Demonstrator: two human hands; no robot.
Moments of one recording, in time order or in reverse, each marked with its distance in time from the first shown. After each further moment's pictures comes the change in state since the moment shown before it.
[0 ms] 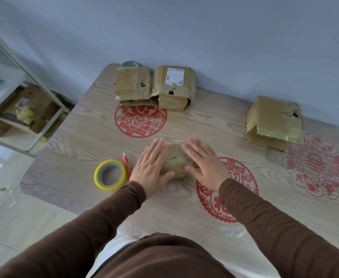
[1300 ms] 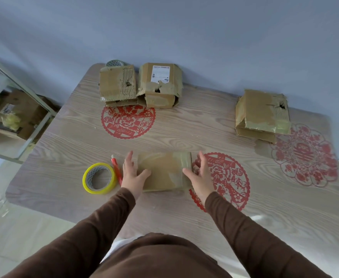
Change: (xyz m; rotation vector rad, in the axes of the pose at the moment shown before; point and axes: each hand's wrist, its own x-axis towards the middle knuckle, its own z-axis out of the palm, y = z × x) left_hand -0.011 0.003 0.022 -1.027 0.068 -0.807; right_hand -0.035 -0.038 0.023 1.165 0.241 0.760
